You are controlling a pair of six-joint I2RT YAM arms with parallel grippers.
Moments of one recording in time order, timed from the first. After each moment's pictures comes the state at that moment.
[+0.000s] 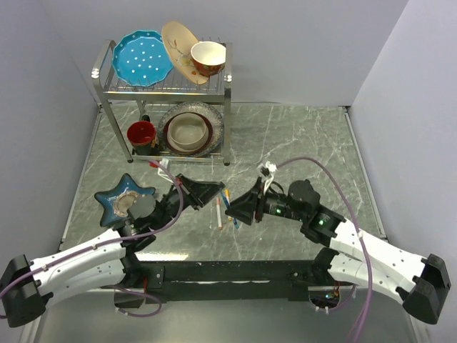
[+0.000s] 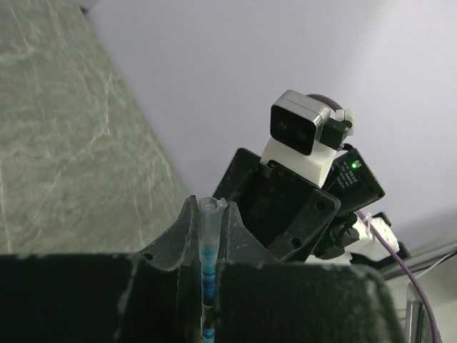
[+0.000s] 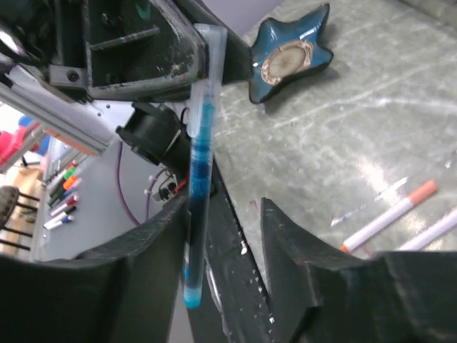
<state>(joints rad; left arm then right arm) -0.94 0.79 0.43 0.59 -0.07 -1.00 0.85 0.84 0.58 0.15 -0.41 0.52</state>
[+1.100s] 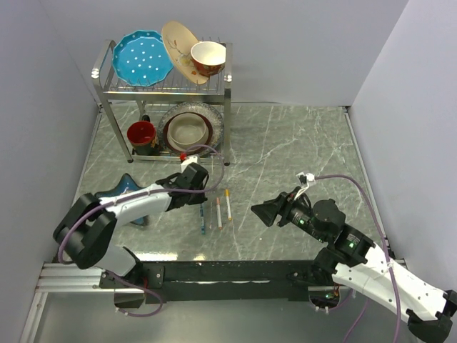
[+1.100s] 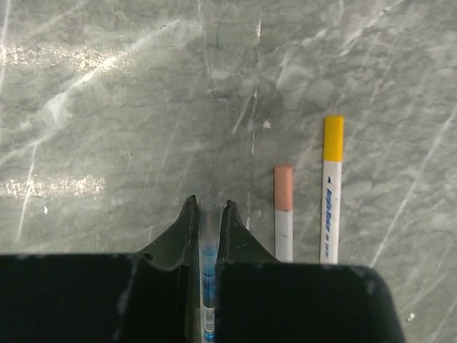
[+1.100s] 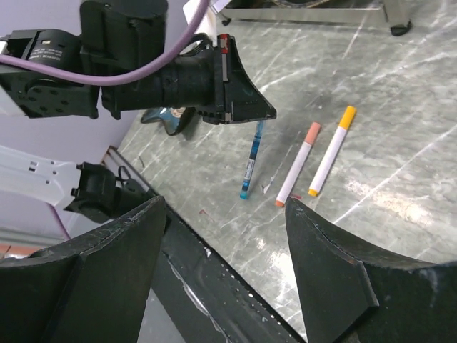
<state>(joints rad) -0.72 1.46 0.79 -0.25 -0.24 -0.77 0.86 0.44 0.48 -0.23 0.04 0.69</state>
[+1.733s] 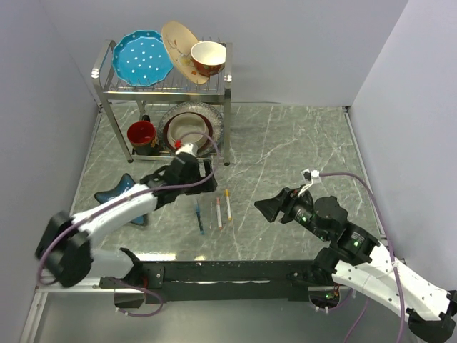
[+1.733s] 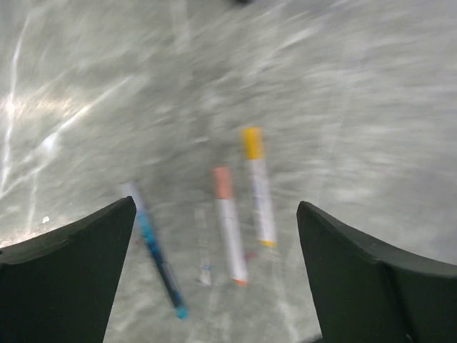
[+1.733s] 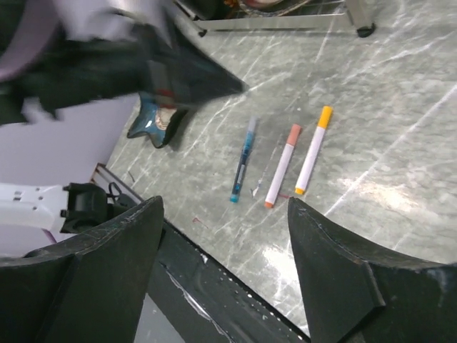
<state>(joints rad) -0.69 1.30 0.87 -0.31 -0.16 -0.70 0.86 0.46 0.55 -0.33 0.12 0.73</state>
